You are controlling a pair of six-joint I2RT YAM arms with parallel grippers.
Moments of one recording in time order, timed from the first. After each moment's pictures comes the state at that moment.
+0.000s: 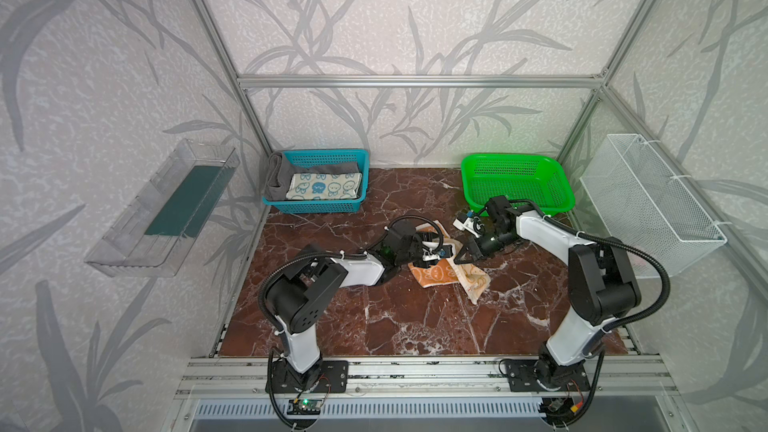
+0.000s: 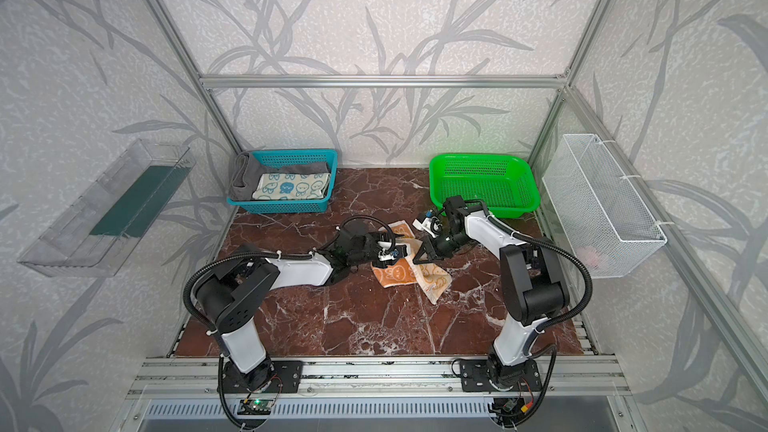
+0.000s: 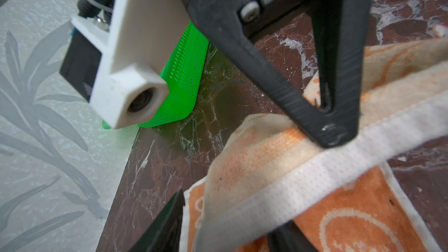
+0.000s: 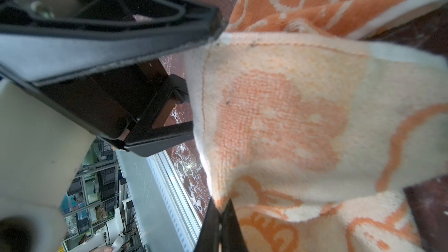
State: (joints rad) left arm -0.71 1.80 0.85 0.54 0.32 0.90; right arm 0.26 1.75 1.18 -0.89 -0.87 -0.14
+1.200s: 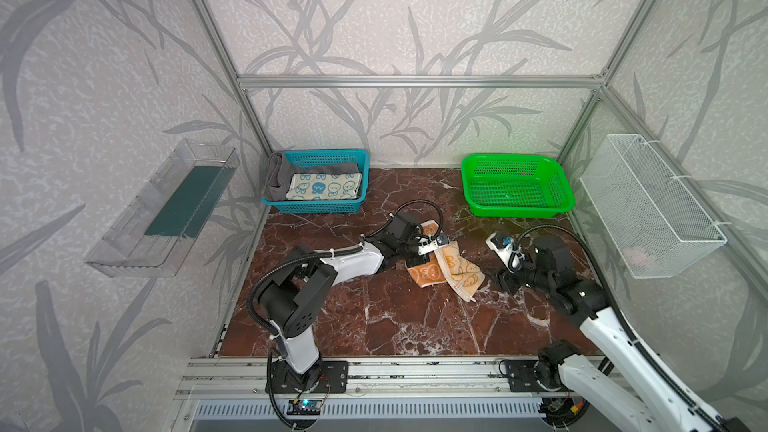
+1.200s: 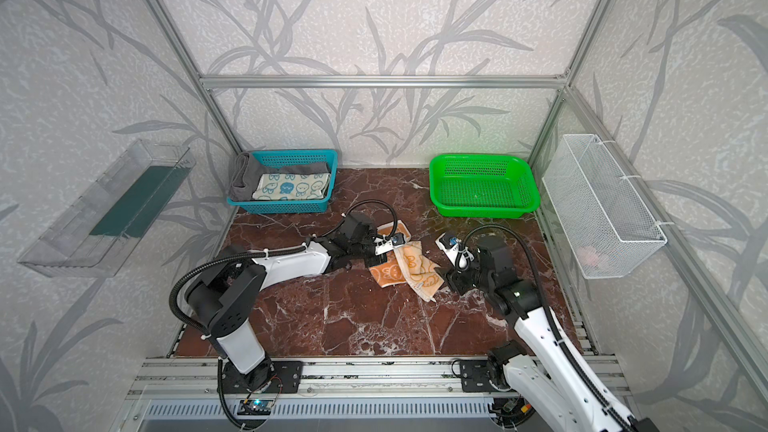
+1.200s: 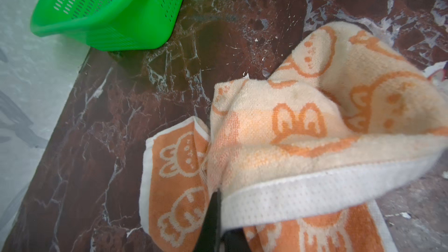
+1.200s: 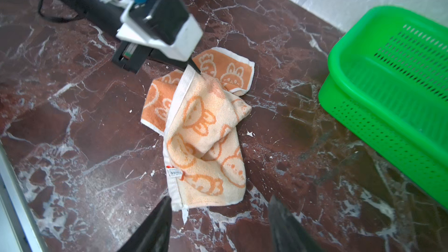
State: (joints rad) left arm -0.67 1.76 1.00 0.03 0.25 0.68; right arm 0.34 0.70 0.61 -0.55 -0.32 -0.41
